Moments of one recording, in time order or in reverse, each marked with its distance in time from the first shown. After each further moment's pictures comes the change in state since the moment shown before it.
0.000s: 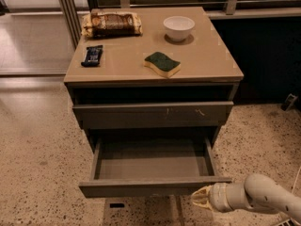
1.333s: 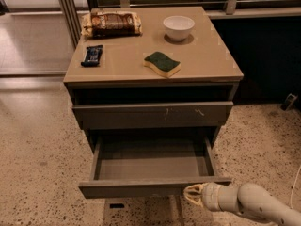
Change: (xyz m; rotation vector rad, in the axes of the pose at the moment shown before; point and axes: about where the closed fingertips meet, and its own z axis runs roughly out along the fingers) arm -0.019 -0.023 0.021 0.197 -0.032 -0.161
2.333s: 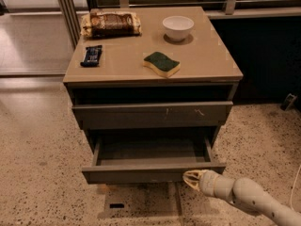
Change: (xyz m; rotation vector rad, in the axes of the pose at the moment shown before) arm 0.017 -0.067 0.022 0.202 -0.010 -0.051
